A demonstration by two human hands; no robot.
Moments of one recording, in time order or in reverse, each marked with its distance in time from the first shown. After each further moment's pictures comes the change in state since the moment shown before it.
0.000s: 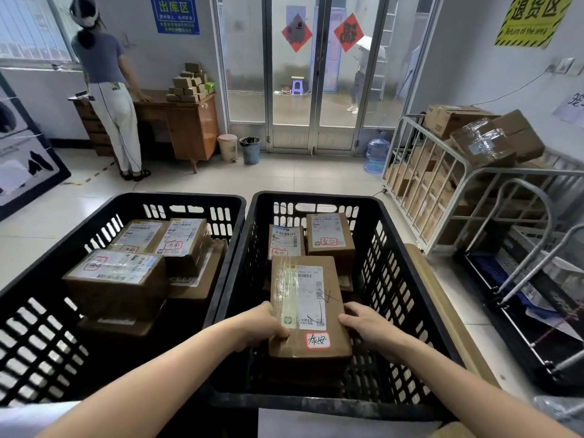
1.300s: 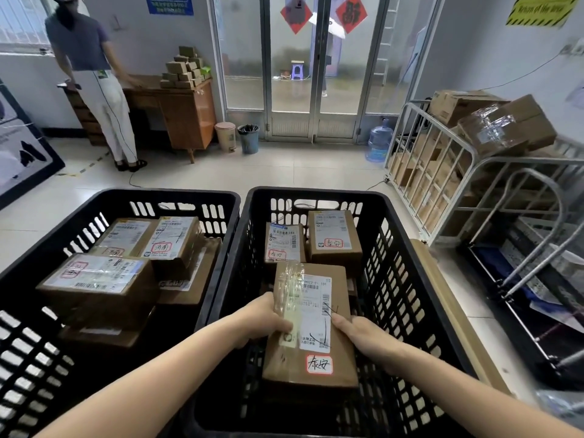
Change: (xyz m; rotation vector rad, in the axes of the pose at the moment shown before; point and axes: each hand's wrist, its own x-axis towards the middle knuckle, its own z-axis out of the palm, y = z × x) left_hand 0.022 0.023 -0.008 0.078 0.049 0.044; right_hand 0.031 0.010 0.000 0.012 -0.067 0.054
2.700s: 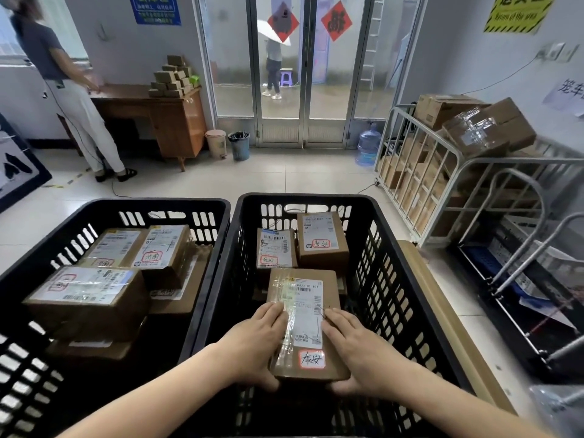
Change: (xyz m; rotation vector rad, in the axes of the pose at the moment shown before) left_hand -0.012 -0.020 0.013 1.100 0.081 0.514; right_hand -0.036 0.001 0.003 -1.212 0.076 -0.483
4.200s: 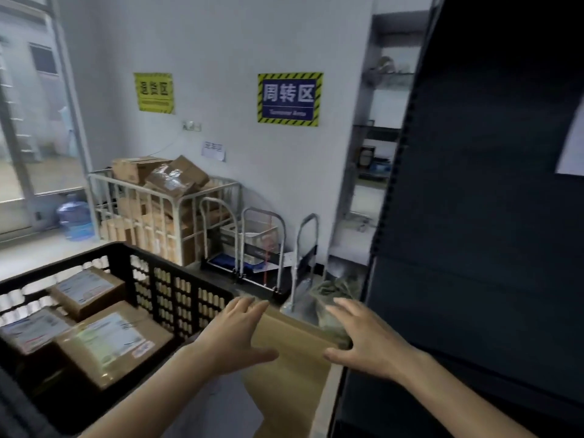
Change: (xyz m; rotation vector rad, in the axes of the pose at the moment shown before) left_hand -0.146 0.166 -0.052 -0.010 0.131 0.843; right_hand -0.316 -0.263 -0.009 0.157 0.438 1.229
